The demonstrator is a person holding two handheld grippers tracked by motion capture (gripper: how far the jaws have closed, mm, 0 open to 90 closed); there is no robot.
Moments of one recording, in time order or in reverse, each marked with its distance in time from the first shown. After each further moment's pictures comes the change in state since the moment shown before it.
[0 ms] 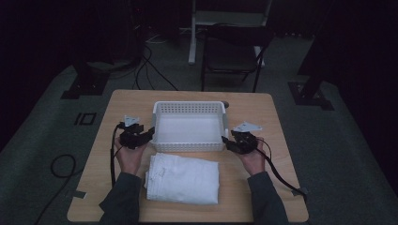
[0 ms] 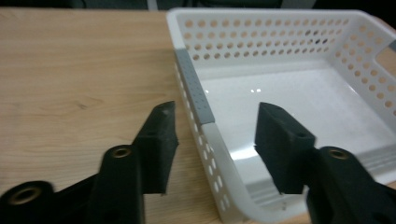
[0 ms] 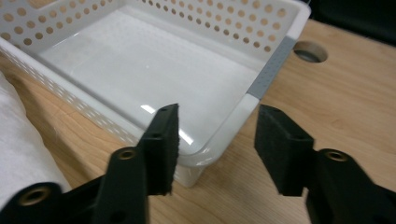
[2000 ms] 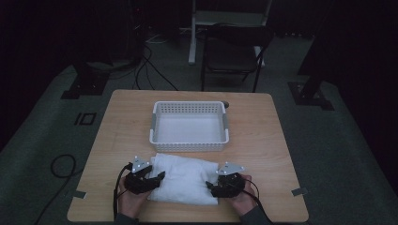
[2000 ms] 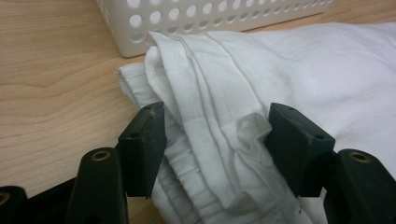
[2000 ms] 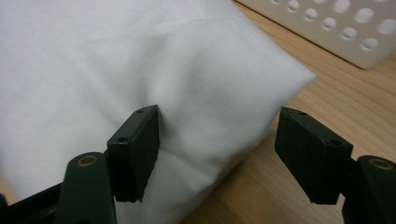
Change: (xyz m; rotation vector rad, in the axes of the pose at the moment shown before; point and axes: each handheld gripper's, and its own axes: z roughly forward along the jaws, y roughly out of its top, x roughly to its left) left arm -0.050 -0.106 -0.046 0.164 -0.171 0.111; right arm 0.102 -0.077 -0.024 0.167 0.136 -0.080
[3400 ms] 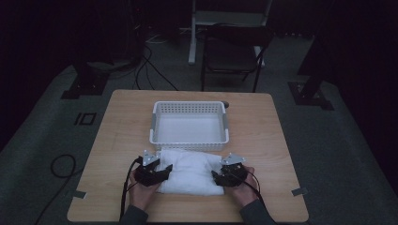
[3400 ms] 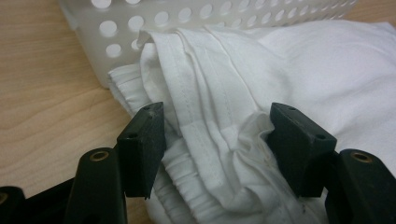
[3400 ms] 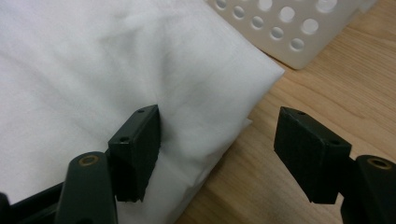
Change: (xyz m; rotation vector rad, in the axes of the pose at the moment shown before) left arm -0.006 0.016 0.033 -0.025 0.014 0.022; right arm -0.030 0.008 0.017 0.021 -0.111 0.032
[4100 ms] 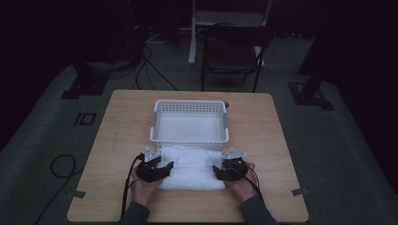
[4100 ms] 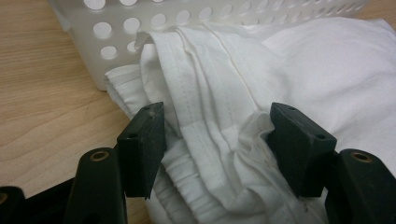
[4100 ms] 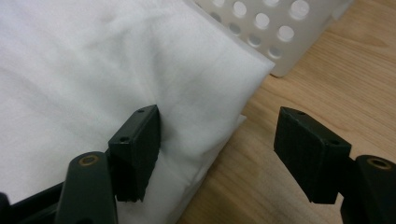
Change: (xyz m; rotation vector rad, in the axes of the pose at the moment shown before) left arm 0.004 0.007 0.009 -0.005 -0.002 -0.015; right arm -0.014 0.007 0.010 -0.007 -0.010 0.034
